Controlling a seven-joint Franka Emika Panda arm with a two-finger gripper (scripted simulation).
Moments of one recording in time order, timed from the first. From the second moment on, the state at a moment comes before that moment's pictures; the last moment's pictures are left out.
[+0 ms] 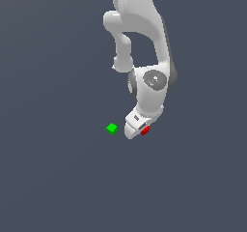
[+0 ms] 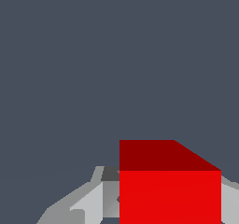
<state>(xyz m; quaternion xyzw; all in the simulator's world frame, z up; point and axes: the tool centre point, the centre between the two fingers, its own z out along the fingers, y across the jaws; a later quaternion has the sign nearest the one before) 0.015 0.091 0.094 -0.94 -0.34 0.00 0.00</state>
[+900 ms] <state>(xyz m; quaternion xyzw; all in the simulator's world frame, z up) -0.023 -0.053 0.062 -0.94 -0.34 0.00 0.00</state>
